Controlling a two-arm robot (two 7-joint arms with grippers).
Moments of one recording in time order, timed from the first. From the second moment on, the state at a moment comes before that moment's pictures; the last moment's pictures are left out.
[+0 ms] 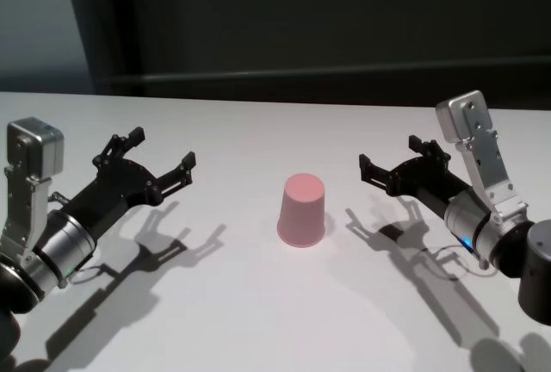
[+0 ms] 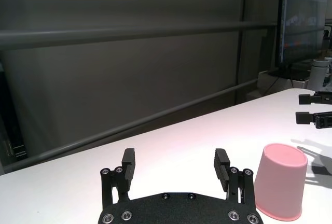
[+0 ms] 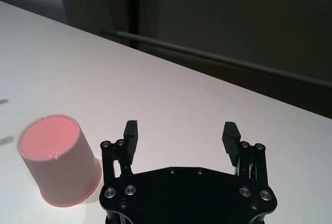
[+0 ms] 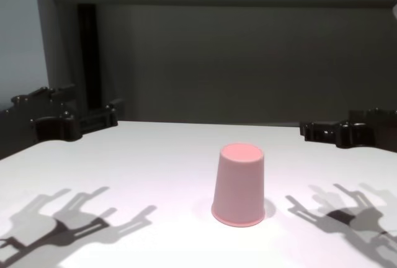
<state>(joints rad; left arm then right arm) -0.12 0.60 0.41 -1.56 -0.54 -0.11 -0.24 0.20 0.35 -0.36 -1.61 0.34 0.31 0.10</state>
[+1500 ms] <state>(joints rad) -0.12 0.60 0.41 -1.56 -0.54 -0.11 -0.24 0.13 0.32 -0.29 -1.60 0.33 0.31 0.10</state>
